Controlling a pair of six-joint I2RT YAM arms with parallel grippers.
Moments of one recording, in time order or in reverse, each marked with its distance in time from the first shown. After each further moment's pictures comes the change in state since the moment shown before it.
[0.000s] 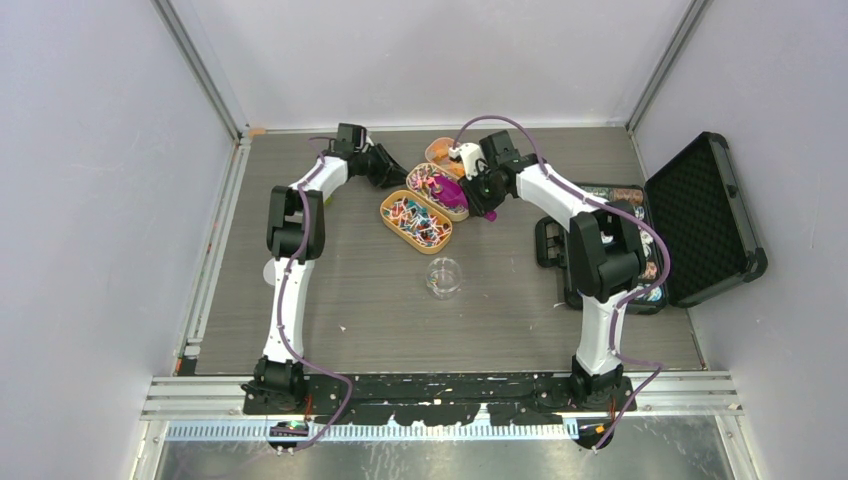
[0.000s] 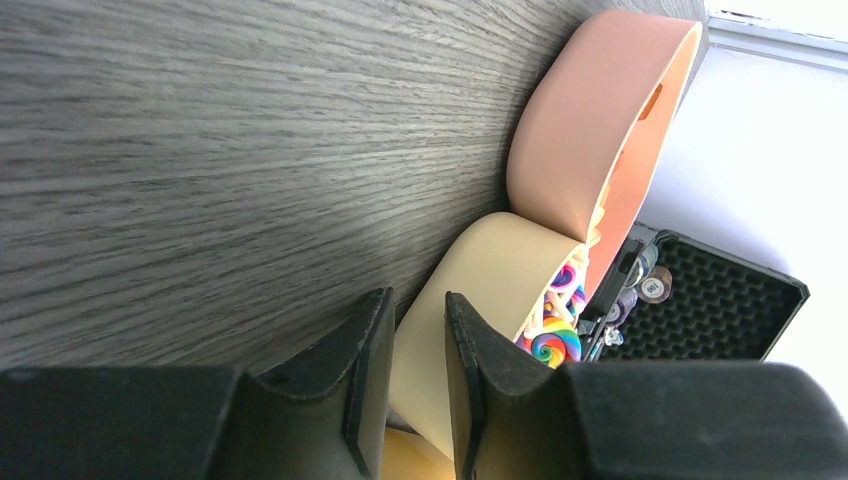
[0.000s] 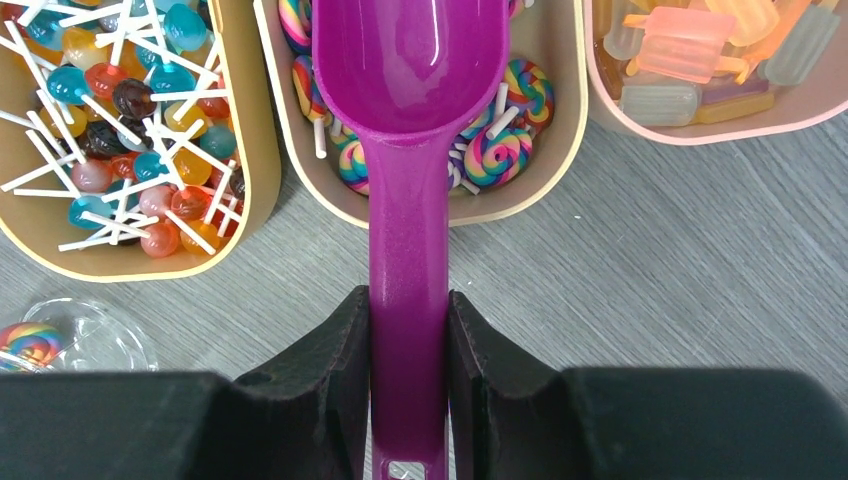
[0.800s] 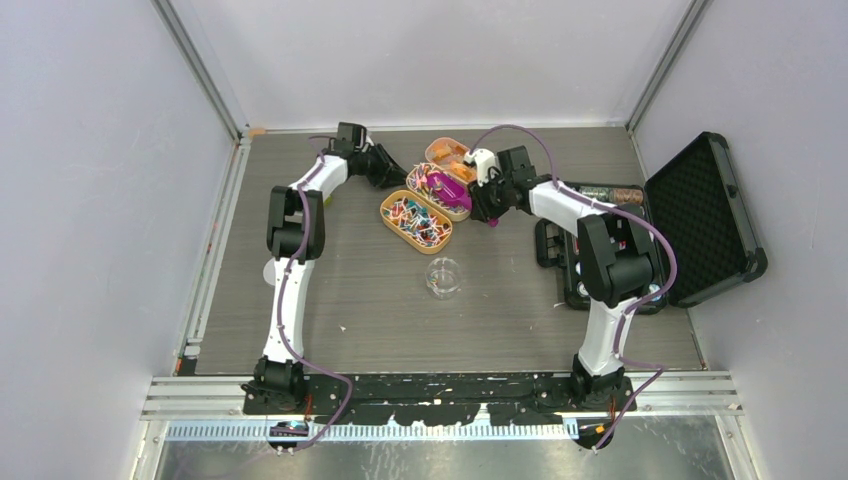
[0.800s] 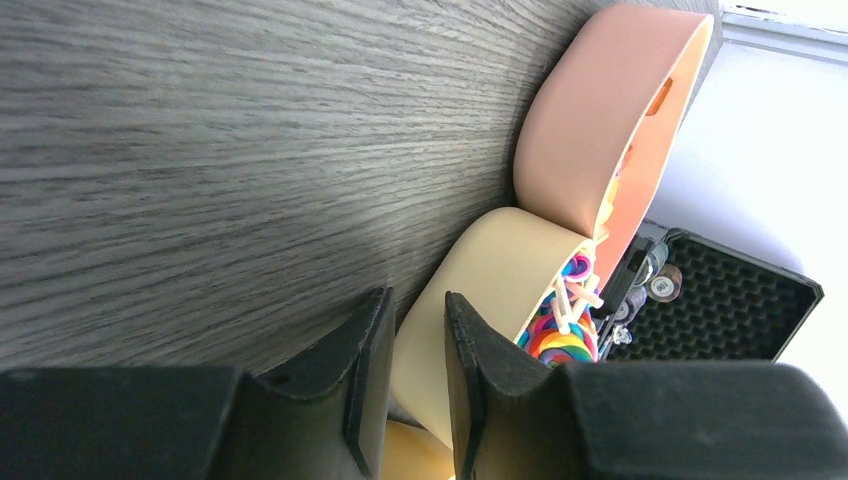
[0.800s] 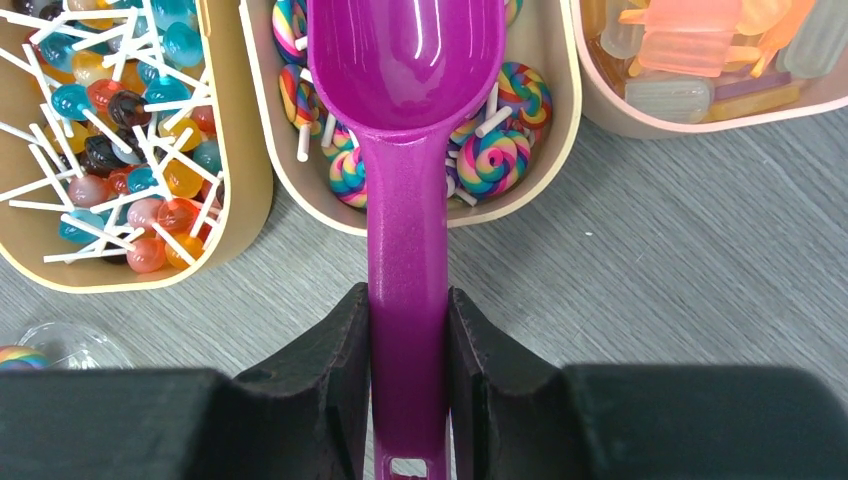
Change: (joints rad) left arm 0.000 0.000 0.015 -0.035 -0.006 0.023; right arm -0.064 -0.061 -0.233 0.301 -0.121 0.050
